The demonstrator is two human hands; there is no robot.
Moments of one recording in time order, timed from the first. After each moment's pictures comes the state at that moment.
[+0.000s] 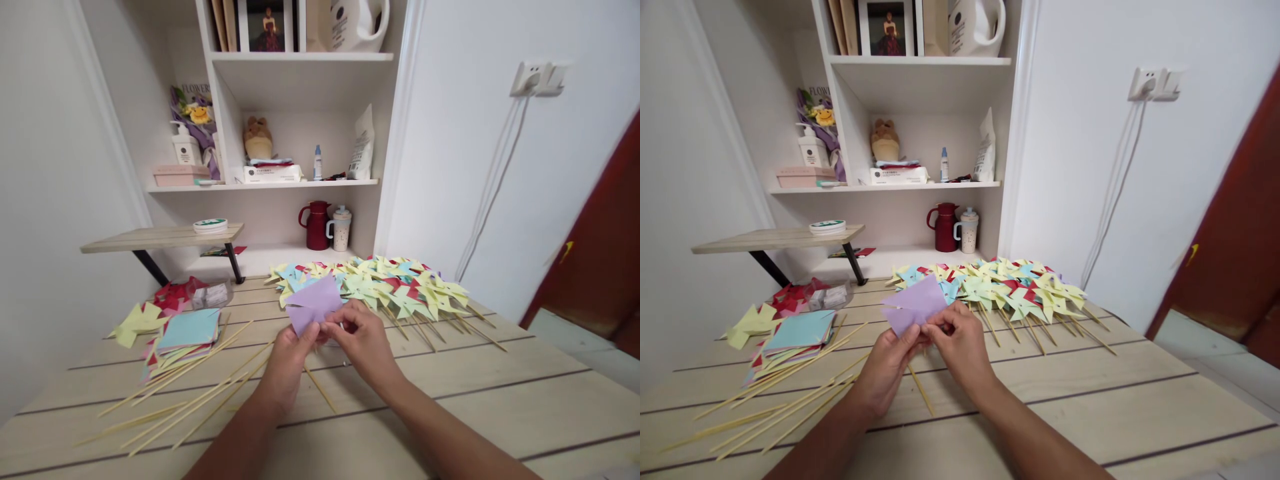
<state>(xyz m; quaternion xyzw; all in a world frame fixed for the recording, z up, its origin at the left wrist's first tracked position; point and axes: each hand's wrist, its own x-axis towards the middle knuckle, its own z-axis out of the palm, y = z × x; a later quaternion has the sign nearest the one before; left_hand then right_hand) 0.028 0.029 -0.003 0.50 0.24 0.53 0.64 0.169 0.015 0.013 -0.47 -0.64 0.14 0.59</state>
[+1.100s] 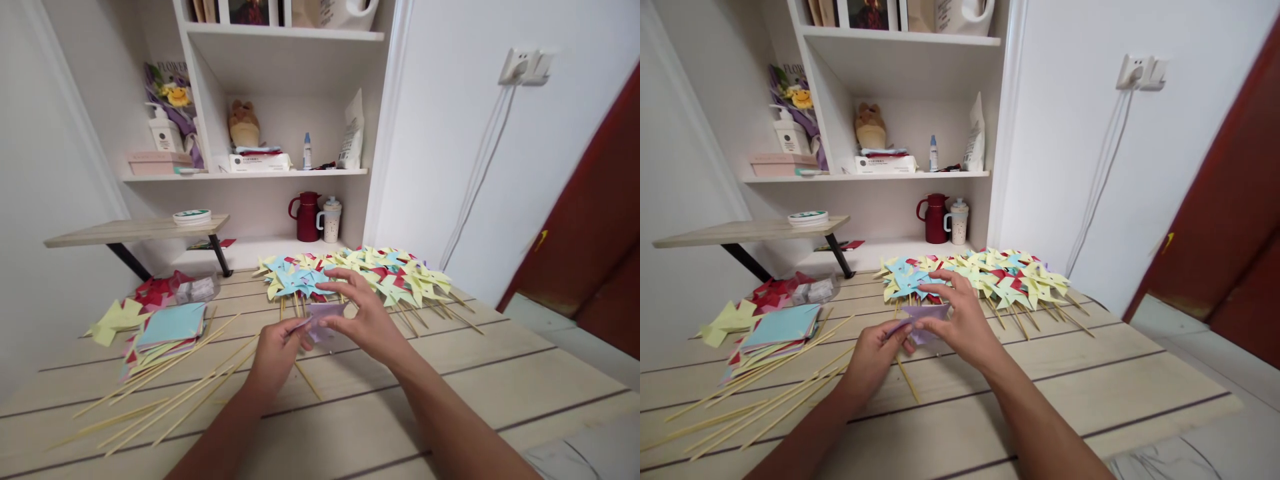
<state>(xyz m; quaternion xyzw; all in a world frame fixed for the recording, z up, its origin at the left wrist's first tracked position) 0.021 0.029 0.003 0.68 0.39 0.48 0.40 0.208 0.011 0.039 -0.43 -0.74 0.08 0.51</state>
